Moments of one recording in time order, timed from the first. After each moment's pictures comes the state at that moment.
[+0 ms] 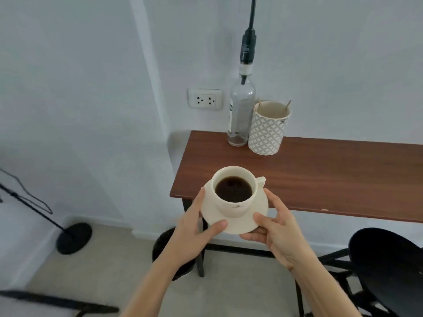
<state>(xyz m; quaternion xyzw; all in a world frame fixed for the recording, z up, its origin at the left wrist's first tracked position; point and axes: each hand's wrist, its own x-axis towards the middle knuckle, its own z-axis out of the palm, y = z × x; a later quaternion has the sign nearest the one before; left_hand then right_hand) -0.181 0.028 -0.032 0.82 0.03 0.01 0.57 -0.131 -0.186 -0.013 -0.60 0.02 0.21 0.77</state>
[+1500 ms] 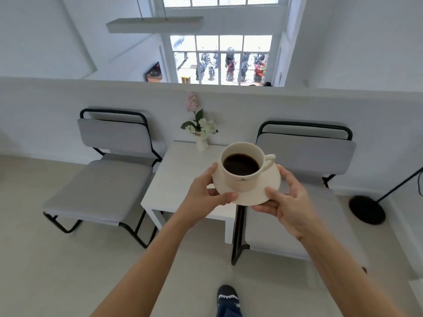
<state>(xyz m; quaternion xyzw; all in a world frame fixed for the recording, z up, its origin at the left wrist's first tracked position) -1.043 0.270 -0.027 0.51 0.55 0.46 0.47 -0.828 0.304 -0.013 -0.42 -0.39 0.70 0.42</state>
